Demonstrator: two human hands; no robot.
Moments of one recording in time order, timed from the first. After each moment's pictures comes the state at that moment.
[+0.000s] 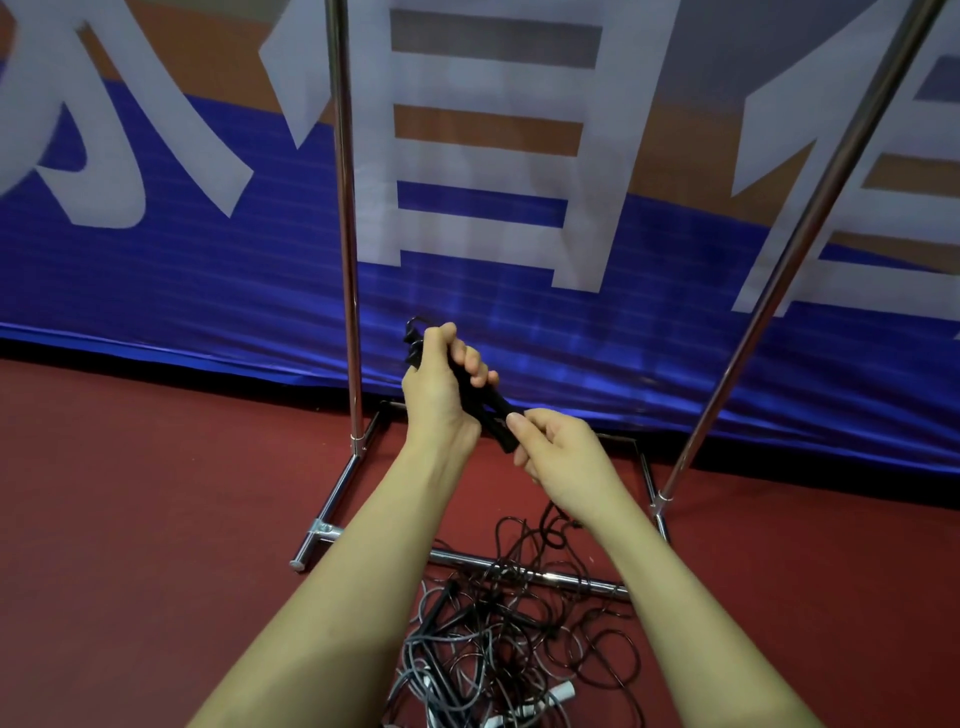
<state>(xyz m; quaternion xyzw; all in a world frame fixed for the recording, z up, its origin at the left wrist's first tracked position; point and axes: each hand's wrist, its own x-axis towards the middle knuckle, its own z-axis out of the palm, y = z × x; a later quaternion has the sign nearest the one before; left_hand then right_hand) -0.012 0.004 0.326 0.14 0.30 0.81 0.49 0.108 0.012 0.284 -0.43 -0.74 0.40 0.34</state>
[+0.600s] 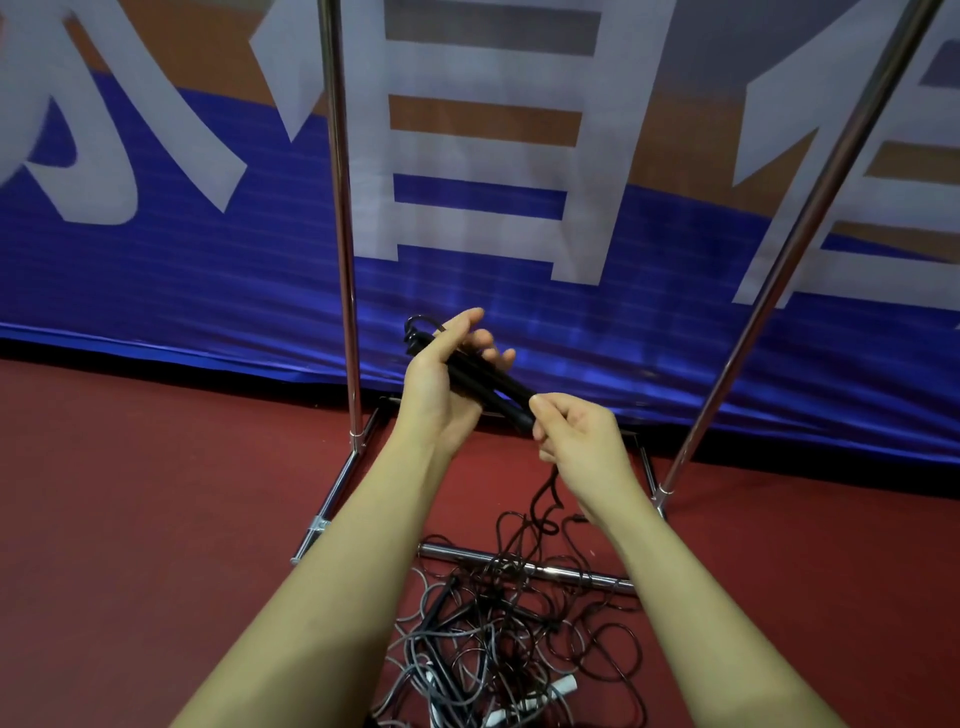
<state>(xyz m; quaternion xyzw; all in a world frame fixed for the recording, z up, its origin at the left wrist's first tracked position) -0.021 0.002 0.324 0.21 0.25 0.76 0.56 0.110 0.019 0.281 -0.39 -0.65 0.47 0.45</state>
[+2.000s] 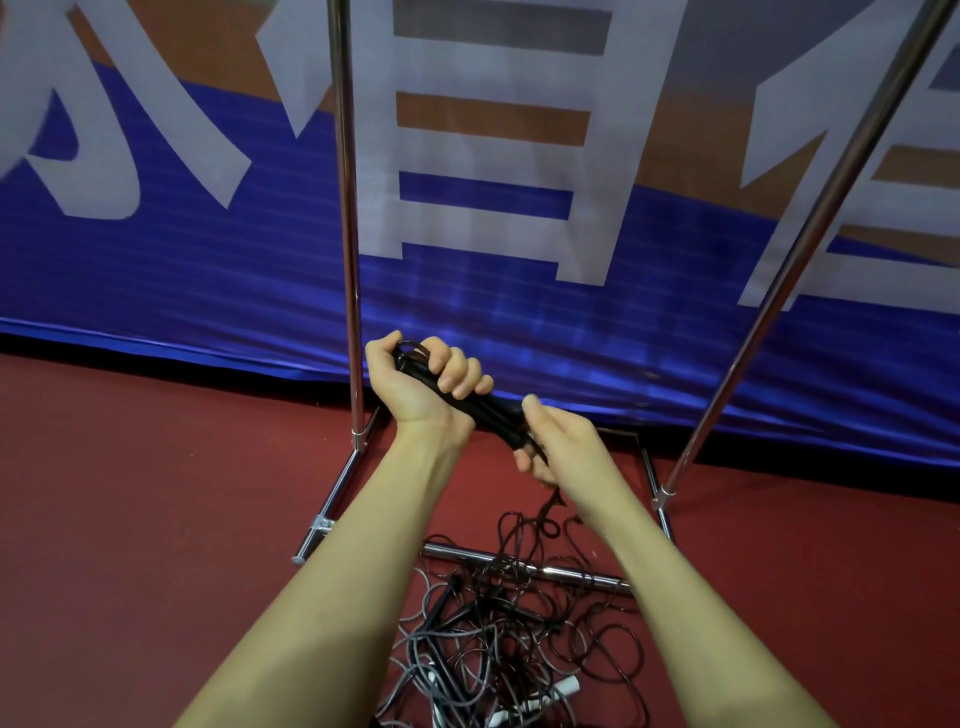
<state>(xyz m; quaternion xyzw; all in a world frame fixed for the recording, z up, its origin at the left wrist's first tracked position) -0.033 -0.002 0.317 0.14 0.19 0.80 0.55 0.101 0.007 0.286 -0.40 -0.66 0.52 0.36</state>
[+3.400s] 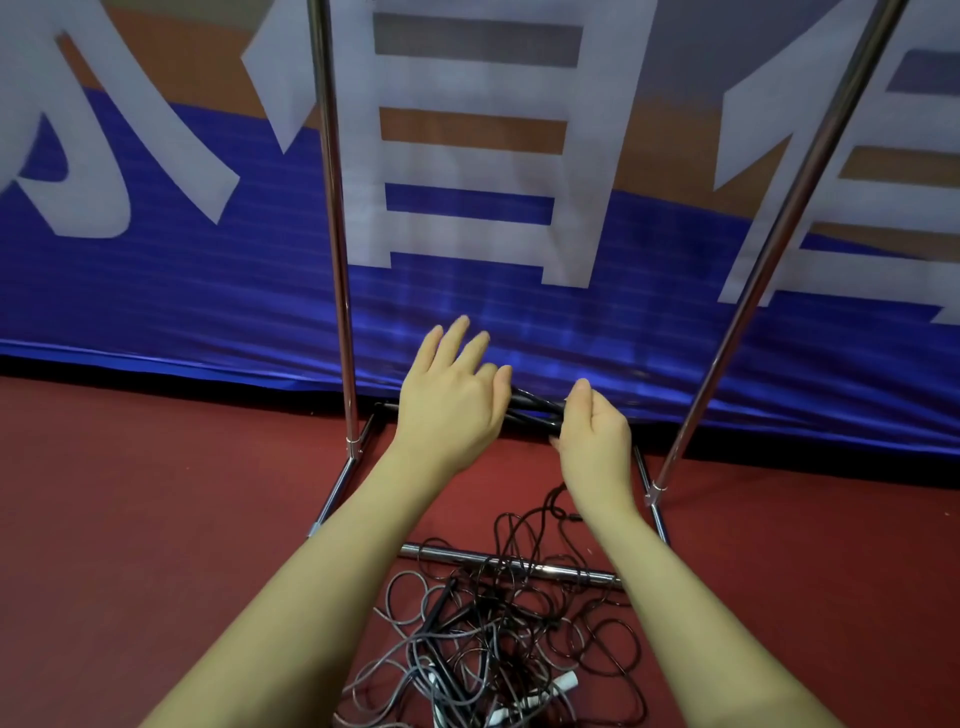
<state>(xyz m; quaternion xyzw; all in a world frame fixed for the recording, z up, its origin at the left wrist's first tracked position) -0.030 0.000 0.294 0.67 0.62 0.27 -0.28 0.110 0.005 0.287 -0.49 -0.59 0.35 0.54</state>
